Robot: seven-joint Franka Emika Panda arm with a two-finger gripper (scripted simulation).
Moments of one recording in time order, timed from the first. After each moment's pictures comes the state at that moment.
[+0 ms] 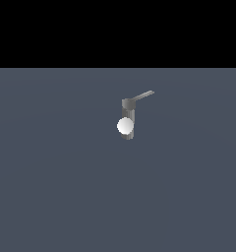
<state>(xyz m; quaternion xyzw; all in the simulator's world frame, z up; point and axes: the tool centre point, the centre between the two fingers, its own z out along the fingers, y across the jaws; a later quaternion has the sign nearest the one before) -0.240 0.011 0.498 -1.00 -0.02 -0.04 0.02</state>
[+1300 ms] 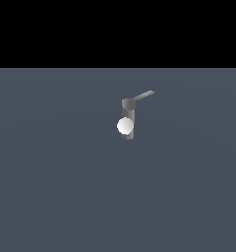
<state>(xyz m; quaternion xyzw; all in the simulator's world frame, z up) -0.159 0.038 0.437 -0.99 0.15 -0.03 0.02</state>
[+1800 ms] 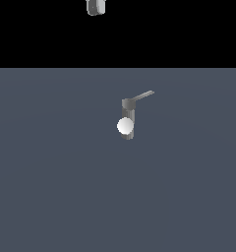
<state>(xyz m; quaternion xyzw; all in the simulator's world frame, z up) -0.095 0.041 0.391 -0.96 0.27 -0.02 0.01</state>
